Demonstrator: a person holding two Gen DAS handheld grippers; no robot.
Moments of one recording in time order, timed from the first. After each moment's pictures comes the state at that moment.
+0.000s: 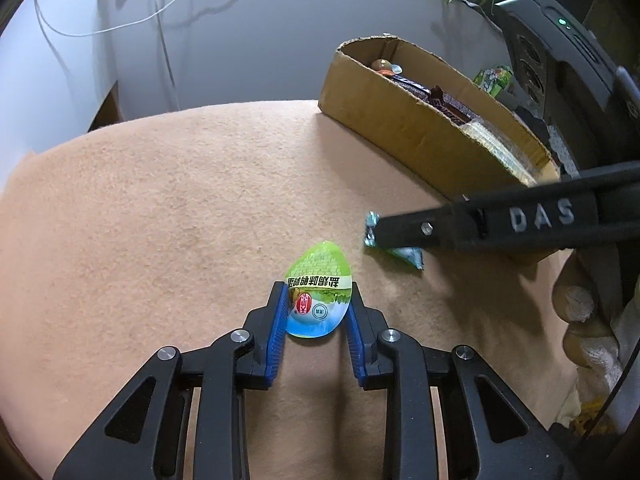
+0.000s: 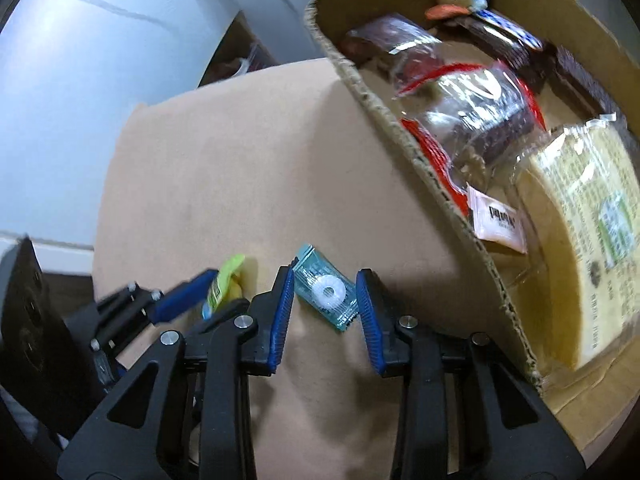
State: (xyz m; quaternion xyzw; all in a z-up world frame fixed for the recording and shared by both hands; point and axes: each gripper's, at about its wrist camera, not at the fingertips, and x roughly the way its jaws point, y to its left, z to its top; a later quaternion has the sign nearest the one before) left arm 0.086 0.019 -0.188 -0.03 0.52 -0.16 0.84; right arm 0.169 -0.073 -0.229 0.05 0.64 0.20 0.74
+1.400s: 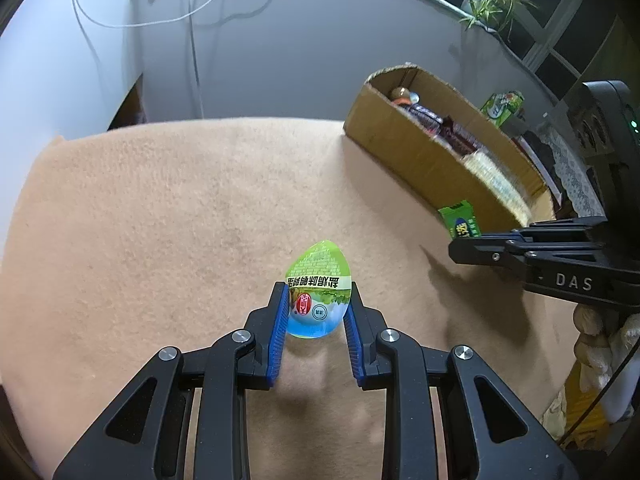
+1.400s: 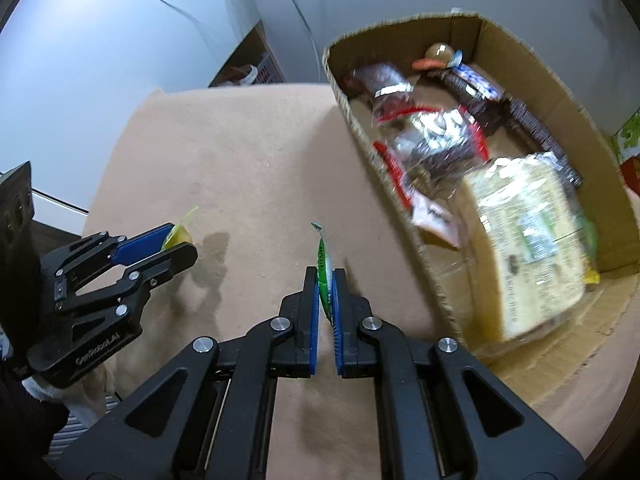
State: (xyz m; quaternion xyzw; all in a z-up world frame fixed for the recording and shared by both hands) left arm 0.083 0.035 -0.164 -0.07 0.51 -0.14 0.84; right arm 0.135 -0.108 -0.182 -0.01 0.60 0.21 0.78
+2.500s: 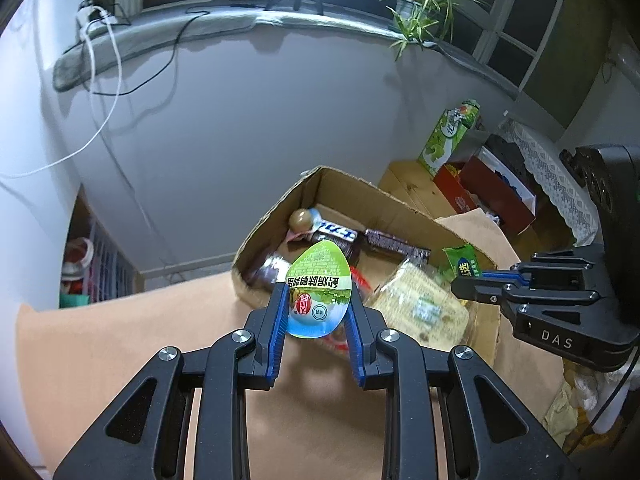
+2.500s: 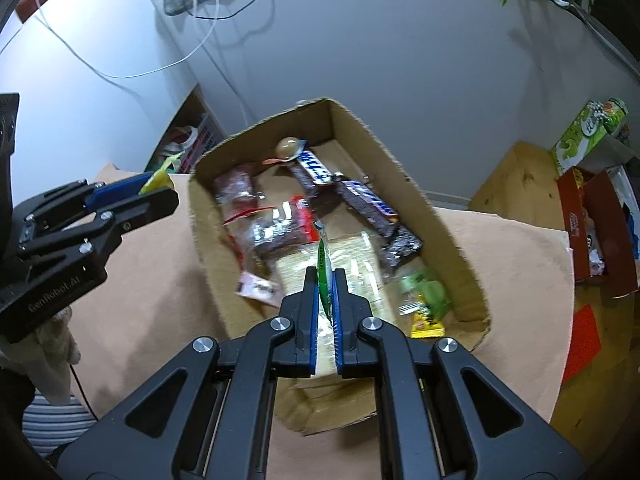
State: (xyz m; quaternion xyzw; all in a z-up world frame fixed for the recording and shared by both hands) left arm 0.176 -0.064 -0.086 0.00 0.46 -0.21 0.86; right arm 0.186 -0.213 -0.113 -0.01 0.55 0.13 0.82
